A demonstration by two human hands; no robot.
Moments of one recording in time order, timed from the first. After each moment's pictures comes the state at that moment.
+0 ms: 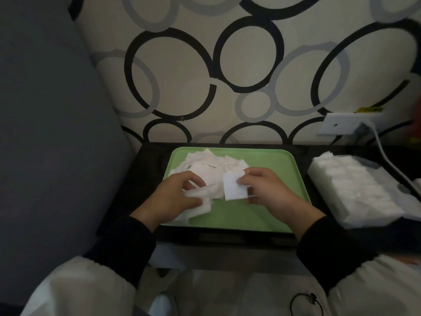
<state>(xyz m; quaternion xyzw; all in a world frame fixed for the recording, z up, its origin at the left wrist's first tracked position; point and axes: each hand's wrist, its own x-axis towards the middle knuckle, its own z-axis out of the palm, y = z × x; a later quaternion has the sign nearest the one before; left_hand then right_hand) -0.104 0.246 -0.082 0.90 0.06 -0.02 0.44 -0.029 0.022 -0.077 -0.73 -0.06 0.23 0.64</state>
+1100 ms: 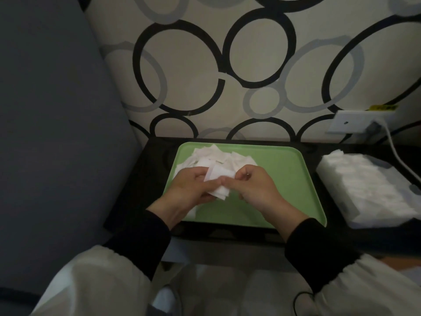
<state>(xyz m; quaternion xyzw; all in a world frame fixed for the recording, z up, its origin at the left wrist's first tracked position) -0.098 0.217 -0.078 0.68 0.16 -0.05 0.71 -0.044 0.057 -0.087 -0.80 -0.07 0.13 0.58</state>
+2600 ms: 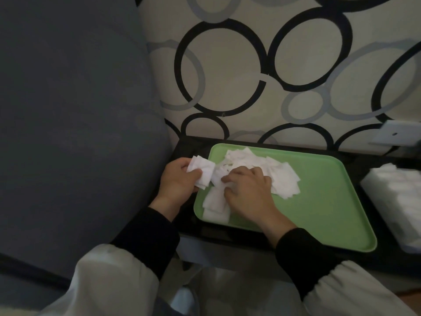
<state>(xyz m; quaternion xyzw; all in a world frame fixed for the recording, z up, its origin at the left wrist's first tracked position) -0.109 0.307 -0.089 0.72 0.26 0.15 0.62 -0.054 0.141 -0.105 -0.94 -0.28 0.00 0.20</state>
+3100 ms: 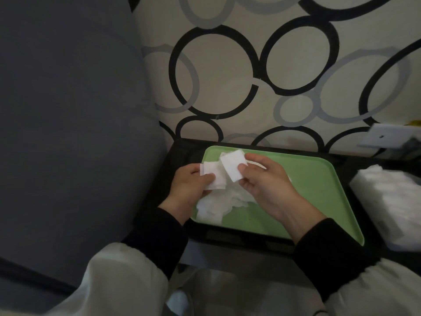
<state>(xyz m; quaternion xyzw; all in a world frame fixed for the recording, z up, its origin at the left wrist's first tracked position) -0.101 0.273 -0.088 0.65 0.26 0.10 0.71 -0.047 0.111 -0.065 -0.55 0.00 0.22 0.80</state>
